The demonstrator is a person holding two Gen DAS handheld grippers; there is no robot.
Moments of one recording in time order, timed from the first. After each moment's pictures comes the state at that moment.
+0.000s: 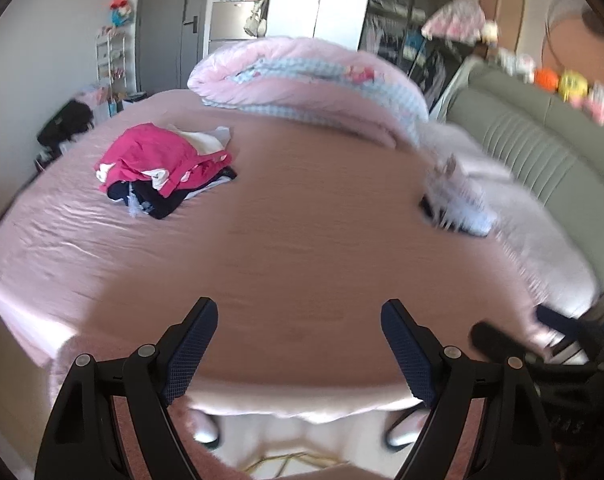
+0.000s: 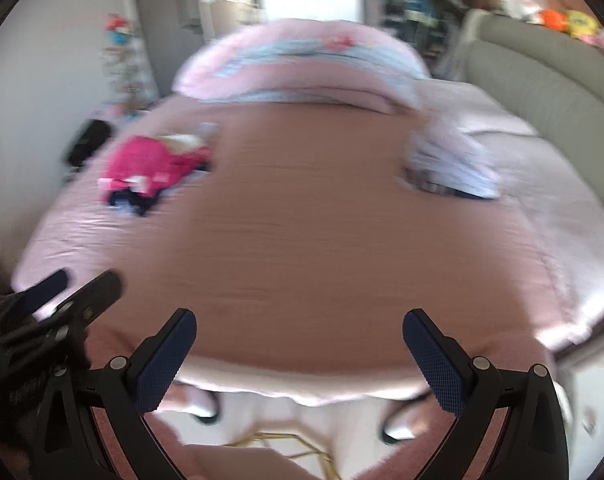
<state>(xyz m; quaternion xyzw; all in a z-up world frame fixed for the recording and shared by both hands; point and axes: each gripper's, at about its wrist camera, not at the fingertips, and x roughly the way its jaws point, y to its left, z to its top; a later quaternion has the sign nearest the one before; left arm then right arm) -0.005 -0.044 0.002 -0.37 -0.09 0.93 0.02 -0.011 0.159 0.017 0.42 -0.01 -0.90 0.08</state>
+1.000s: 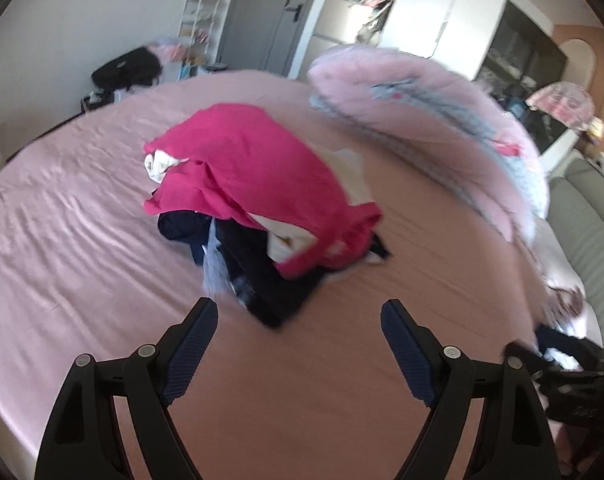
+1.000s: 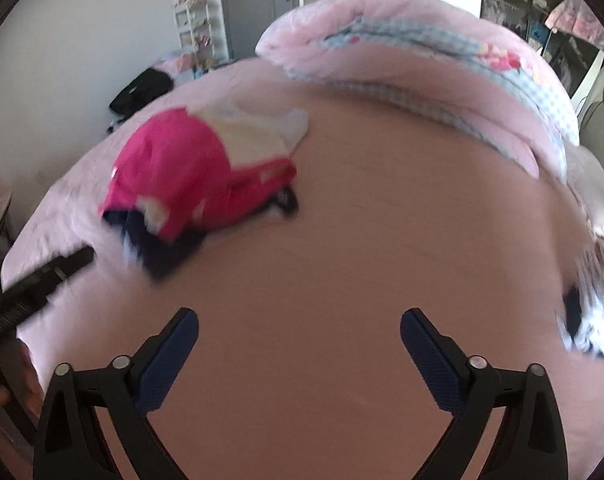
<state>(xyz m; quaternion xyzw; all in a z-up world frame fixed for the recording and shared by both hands) -0.246 -0.287 -0.110 -0.37 -0.21 0.90 -0.10 -0.295 -0.045 -0.075 0.44 0.08 -0.87 0.19</state>
